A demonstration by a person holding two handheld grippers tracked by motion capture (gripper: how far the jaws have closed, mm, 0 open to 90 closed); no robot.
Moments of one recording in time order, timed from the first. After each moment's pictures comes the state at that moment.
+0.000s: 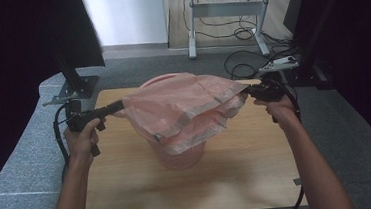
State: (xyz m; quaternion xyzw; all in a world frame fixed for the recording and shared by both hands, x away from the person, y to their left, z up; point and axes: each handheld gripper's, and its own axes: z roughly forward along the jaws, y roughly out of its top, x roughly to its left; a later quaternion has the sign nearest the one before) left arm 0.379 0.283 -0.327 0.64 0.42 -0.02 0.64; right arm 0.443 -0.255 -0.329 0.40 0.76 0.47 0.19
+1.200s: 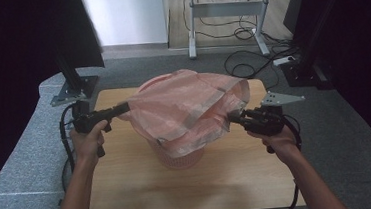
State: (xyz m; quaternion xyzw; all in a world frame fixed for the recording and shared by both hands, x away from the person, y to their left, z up) left arm 0.373 0.266 -0.325 0.67 0.41 0.02 0.62; right arm 0.349 -0.227 -0.339 0.30 0.75 0.57 0.14
